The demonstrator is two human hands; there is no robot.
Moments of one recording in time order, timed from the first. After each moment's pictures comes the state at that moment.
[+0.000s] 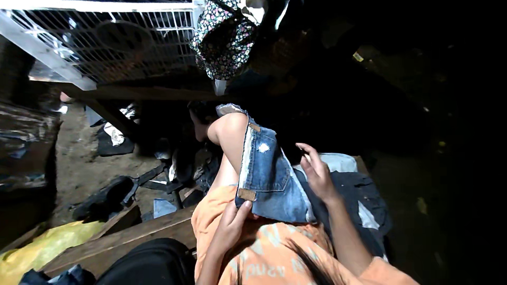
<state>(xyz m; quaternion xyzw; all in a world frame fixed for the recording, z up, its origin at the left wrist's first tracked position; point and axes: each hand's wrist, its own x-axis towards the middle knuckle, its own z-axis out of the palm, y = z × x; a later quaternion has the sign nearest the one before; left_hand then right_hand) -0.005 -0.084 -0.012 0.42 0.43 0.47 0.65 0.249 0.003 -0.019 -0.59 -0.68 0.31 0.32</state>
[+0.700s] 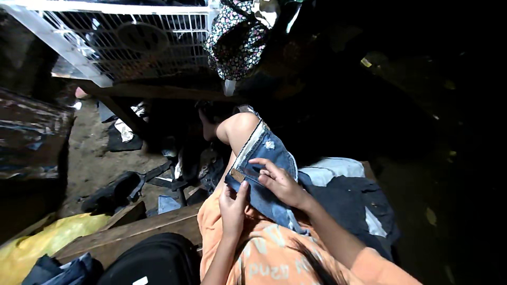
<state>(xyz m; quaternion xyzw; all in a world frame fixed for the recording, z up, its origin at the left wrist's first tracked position) 0.018 -0.064 -0.010 0.21 0.58 0.59 0.52 0.164 0.005 -0.009 -0.43 -0.70 0.52 0.24</state>
